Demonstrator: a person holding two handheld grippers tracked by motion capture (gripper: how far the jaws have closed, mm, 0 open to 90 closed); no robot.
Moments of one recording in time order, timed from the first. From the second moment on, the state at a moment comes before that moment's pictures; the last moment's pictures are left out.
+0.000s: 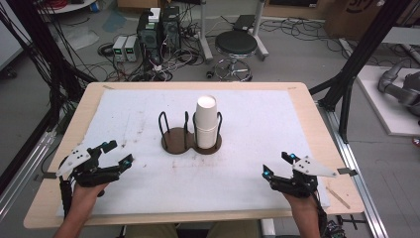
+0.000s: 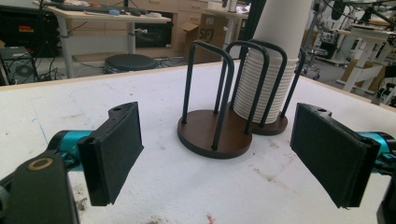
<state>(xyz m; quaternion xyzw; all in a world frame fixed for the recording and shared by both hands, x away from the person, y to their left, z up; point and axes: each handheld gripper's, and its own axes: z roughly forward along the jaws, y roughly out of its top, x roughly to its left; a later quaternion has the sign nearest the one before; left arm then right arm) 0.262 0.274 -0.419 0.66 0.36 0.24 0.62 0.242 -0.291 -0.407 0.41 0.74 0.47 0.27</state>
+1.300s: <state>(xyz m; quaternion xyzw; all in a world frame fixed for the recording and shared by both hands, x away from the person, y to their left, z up) 0.265 0.263 -0.419 0.67 0.34 0.22 0.62 0.266 -0.255 -0.373 0.36 0.76 0.49 0.23</state>
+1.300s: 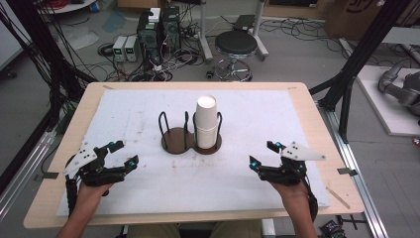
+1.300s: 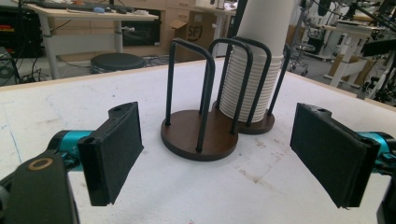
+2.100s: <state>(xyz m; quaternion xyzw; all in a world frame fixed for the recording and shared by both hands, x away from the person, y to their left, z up) 0.265 0.262 -0.420 0.67 0.34 0.21 0.62 0.351 -0.176 -0.316 0.31 0.78 0.51 0.18</state>
